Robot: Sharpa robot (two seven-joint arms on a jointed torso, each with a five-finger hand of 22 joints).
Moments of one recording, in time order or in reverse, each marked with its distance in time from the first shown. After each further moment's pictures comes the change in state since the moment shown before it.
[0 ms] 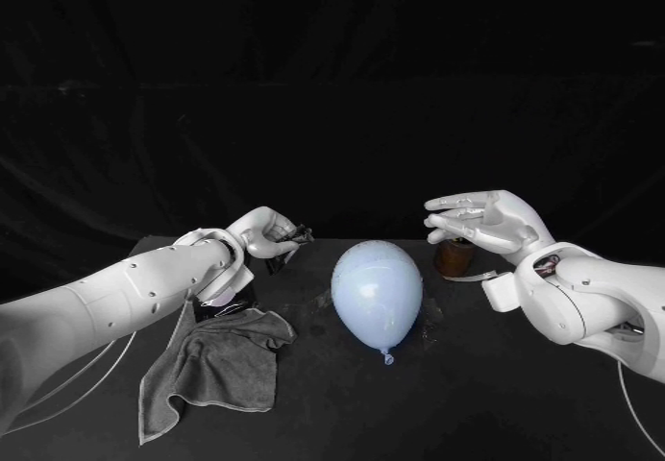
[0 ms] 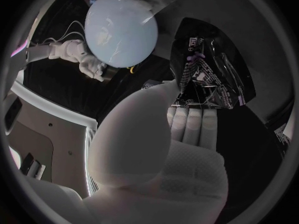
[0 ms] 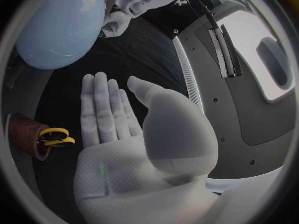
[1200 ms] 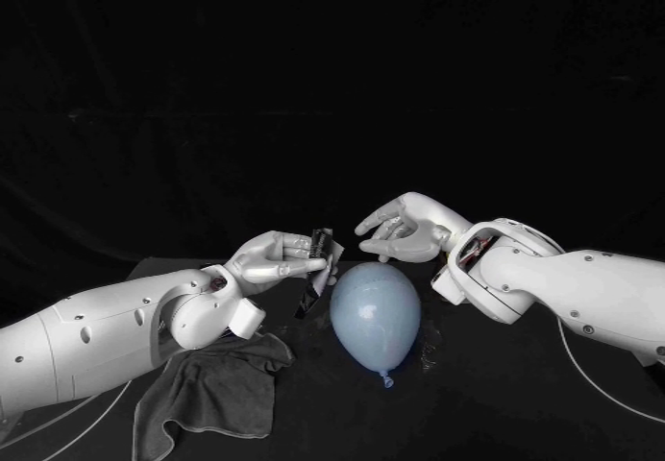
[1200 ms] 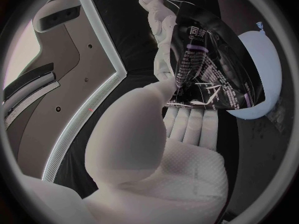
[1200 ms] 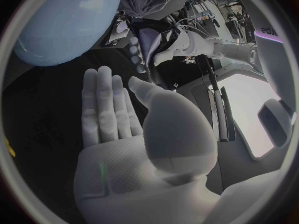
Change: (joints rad) left arm 0.006 -0.220 0.000 0.493 0.636 0.327 0.083; left_hand -0.068 -0.034 -0.027 -0.058 0.000 -0.090 0.025 -0.069 -0.018 -0.122 0.043 0.000 -0.001 -0.058 0.032 -0.066 -0.013 -0.003 0.004 0.013 0.015 -0.007; right arm 0.100 0.222 0.003 -0.074 -0.611 0.078 -0.316; right_hand -0.014 0.016 -0.039 0.015 -0.026 0.035 -0.028 0.006 -0.010 0.120 -0.048 0.016 0.012 0.115 -0.052 0.073 0.064 0.008 0.065 -0.043 0.113 0.069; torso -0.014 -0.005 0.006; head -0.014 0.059
